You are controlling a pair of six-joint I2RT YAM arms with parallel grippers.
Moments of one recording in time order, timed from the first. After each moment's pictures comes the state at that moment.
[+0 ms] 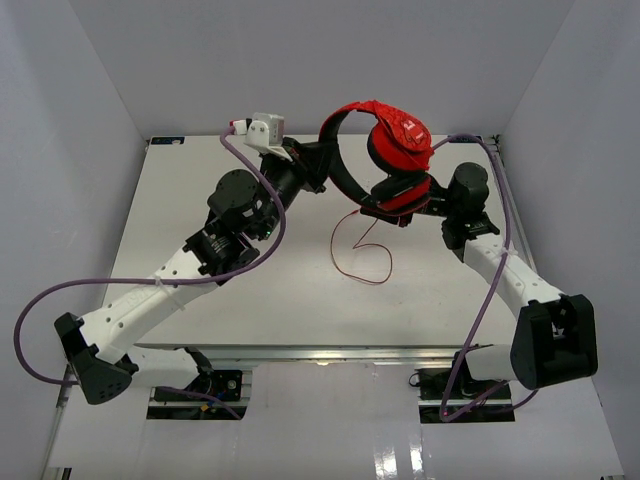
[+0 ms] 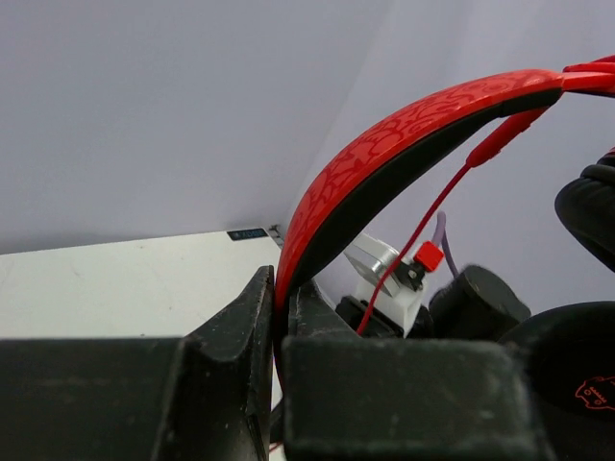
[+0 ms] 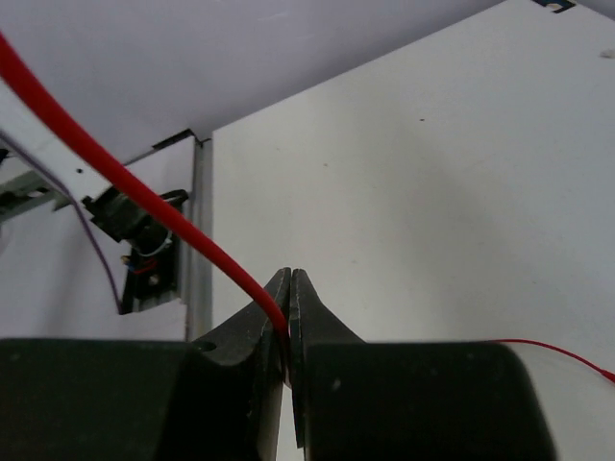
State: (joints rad) left arm -0.90 1.23 1.33 0.19 -0.29 -0.33; right arm 0.26 1.31 0.91 0.44 -1.15 0.34
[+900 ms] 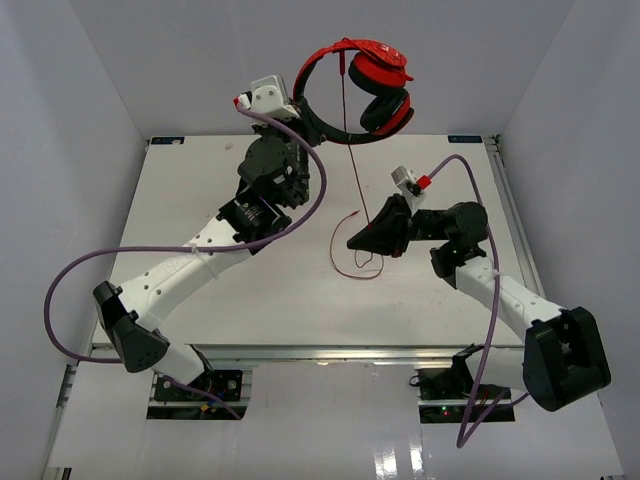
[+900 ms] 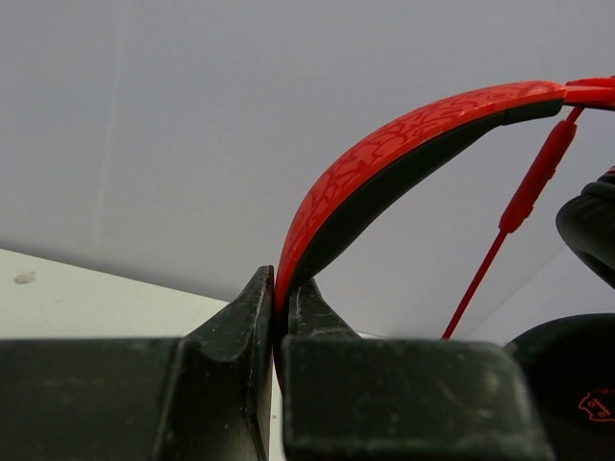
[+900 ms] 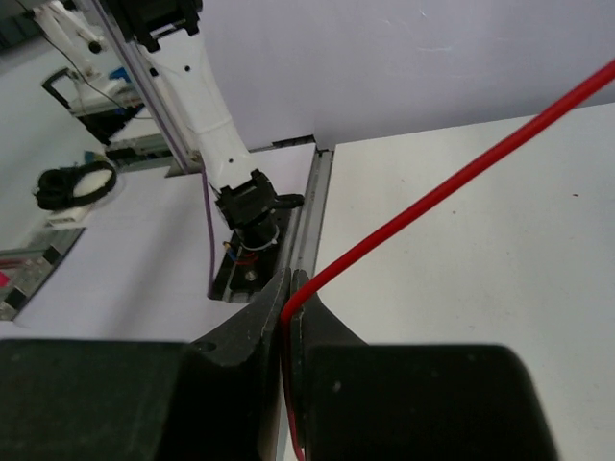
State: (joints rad) left arm -0.88 1.49 1.61 0.28 -0.88 -0.12; right arm 0.43 1.23 0.72 1.02 -1.26 0.72
